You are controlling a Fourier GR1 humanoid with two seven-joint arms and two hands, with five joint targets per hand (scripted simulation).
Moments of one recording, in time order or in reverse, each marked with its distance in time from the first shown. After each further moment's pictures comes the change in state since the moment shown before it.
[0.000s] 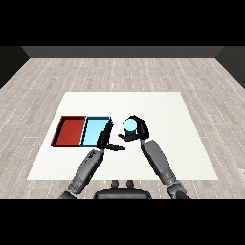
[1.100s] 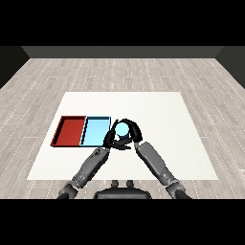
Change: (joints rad) left arm -0.117 0.000 -0.132 0.152 0.129 0.087 -0.046; right arm -0.022 0.003 0.154 -0.016 -0.038 -0.074 -0.012
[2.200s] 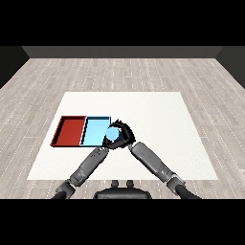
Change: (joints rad) left arm -0.028 0.051 -0.069 -0.016 -0.196 0.219 0.073; right arm -0.094 -0.026 0.184 0.052 -0.082 -0.116 -0.032
